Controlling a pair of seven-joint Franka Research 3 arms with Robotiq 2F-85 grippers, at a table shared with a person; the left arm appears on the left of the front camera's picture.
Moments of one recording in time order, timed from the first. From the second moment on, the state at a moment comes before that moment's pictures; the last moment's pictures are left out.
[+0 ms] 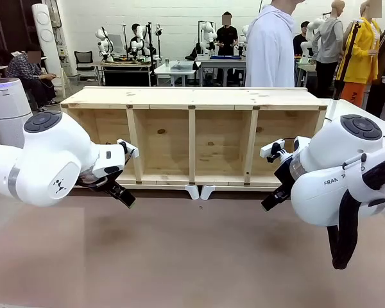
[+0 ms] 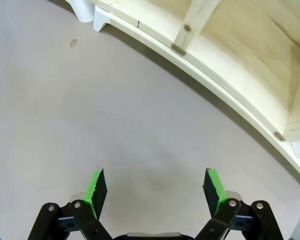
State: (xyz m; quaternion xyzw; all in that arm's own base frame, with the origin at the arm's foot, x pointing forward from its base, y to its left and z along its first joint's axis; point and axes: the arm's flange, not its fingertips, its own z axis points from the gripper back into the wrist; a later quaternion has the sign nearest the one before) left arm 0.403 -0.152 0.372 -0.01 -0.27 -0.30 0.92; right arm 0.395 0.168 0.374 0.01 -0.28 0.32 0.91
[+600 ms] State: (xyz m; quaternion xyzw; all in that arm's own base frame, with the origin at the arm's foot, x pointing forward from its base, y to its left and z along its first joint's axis) left arm 0.398 -0.155 0.390 -0.01 -0.27 -0.30 0.91; right arm 0.391 0.167 0.394 -0.01 -0.29 0.34 0.89
